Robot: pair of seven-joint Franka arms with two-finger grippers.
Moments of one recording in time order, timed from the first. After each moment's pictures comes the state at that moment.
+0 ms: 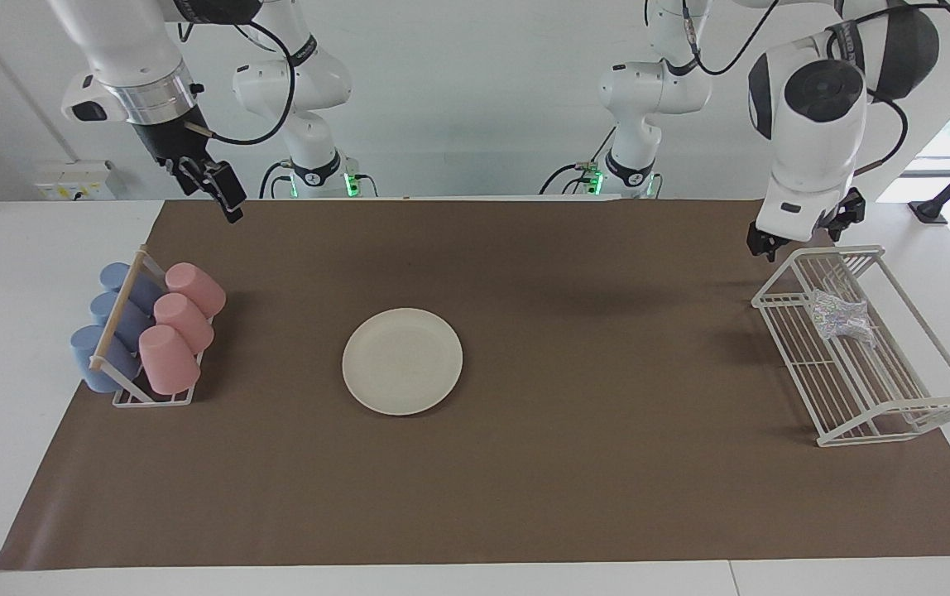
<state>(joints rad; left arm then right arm) -0.14 0.06 -0.02 -1.74 0.54 1.63 -0.24 0.14 -0.09 -0.08 -1.64 -0.03 1.53 0.80</state>
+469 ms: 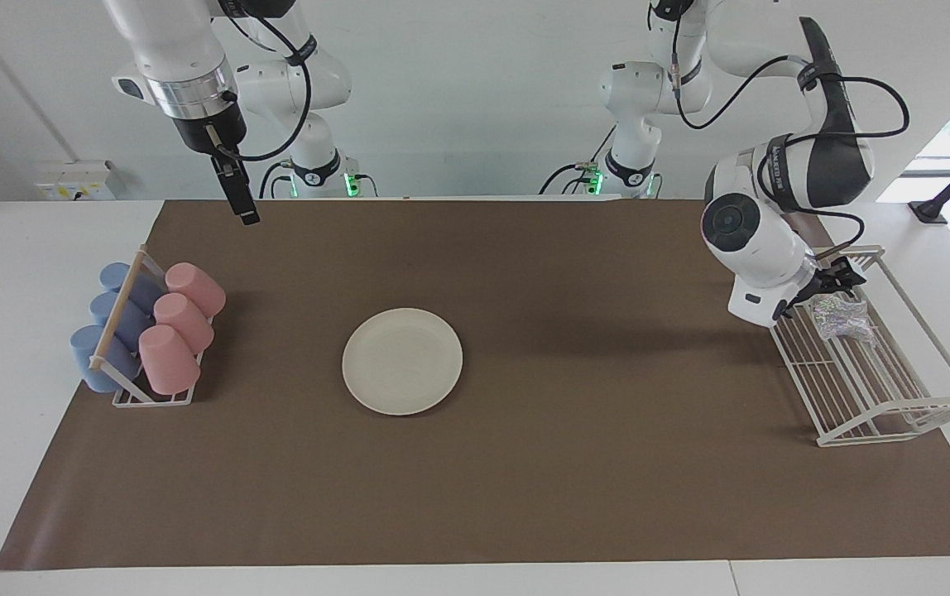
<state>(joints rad) -0.16 0.27 -0.03 -1.74 0.90 1.70 -0.33 0.14 -0.10 -0.02 -1.65 -0.03 1.52 1.33</state>
